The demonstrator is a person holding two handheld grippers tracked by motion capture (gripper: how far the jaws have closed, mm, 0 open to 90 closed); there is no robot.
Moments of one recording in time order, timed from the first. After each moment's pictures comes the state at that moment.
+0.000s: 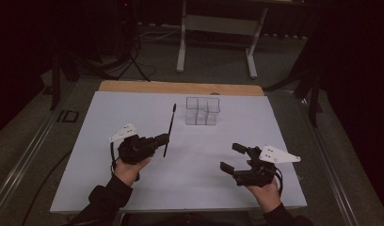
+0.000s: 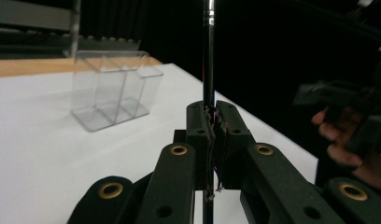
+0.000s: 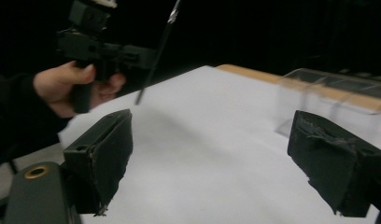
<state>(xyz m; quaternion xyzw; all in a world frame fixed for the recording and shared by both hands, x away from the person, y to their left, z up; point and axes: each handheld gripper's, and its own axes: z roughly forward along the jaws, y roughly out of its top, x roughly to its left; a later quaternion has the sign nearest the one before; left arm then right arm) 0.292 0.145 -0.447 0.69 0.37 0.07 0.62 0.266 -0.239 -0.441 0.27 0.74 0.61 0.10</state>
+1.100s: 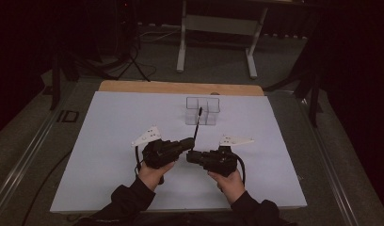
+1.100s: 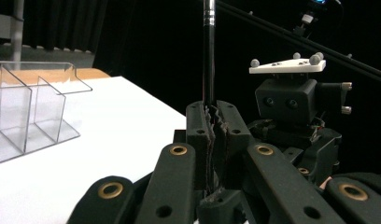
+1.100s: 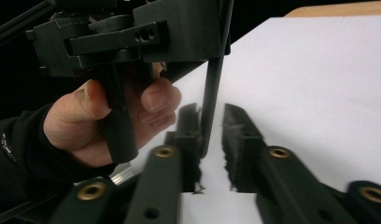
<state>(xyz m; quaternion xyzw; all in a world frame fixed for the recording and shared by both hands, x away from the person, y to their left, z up) 0.288 0.083 -0.446 0.67 0.32 0.02 0.67 0.301 -0.155 -0.462 0.30 0.75 0.59 -0.07</state>
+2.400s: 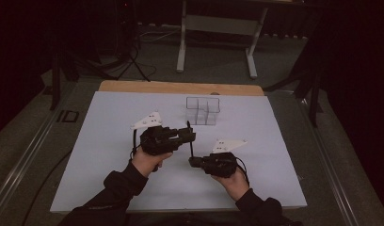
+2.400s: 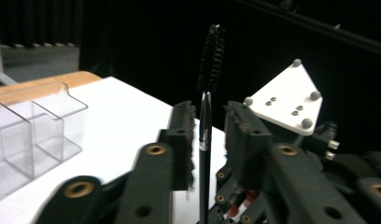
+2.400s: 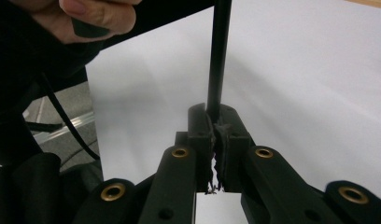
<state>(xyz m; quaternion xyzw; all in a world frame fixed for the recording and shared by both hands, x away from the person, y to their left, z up) 0.311 0.091 -0.409 0.72 0.27 0.02 0.64 0.301 -0.154 -0.468 0.22 0.83 0.51 0.00</state>
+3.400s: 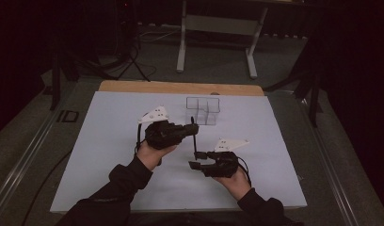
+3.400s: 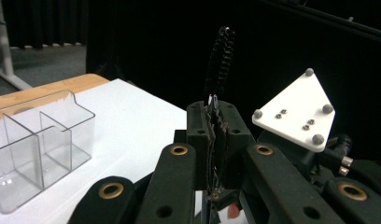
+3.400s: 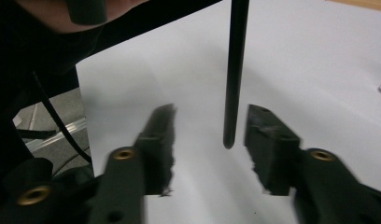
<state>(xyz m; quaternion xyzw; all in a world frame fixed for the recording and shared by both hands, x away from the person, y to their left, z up) 0.323 0.082 -0.397 0.73 0.27 0.04 0.63 0.302 -0.158 -0.470 0.24 0.82 0.51 0.01</state>
